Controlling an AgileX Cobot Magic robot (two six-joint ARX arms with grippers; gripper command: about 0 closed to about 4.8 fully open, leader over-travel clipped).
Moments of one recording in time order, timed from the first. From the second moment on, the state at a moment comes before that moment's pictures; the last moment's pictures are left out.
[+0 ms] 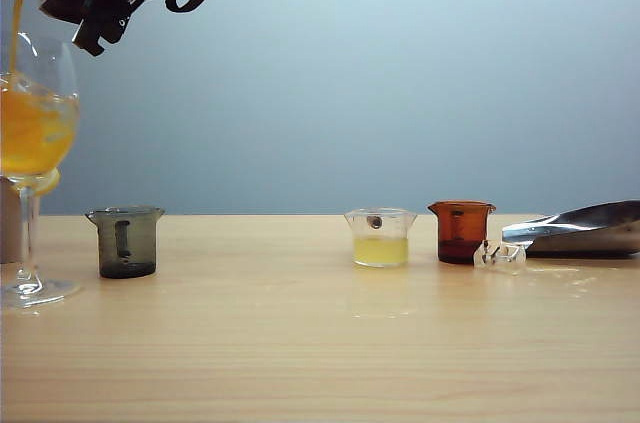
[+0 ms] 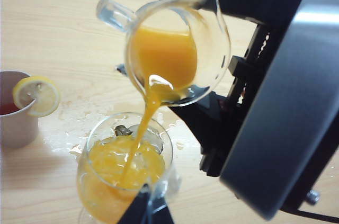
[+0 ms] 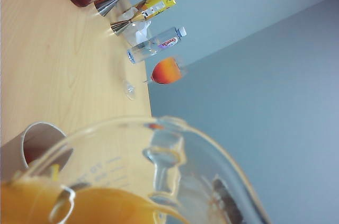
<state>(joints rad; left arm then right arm) -0.03 0.58 0.81 -0.56 0.31 -0.14 0.91 2.07 1.70 0.38 -0.18 -1.12</state>
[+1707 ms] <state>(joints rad) -0.03 0.58 0.81 -0.57 0.31 -0.13 0.93 2.10 1.70 0.38 -0.18 -1.39</state>
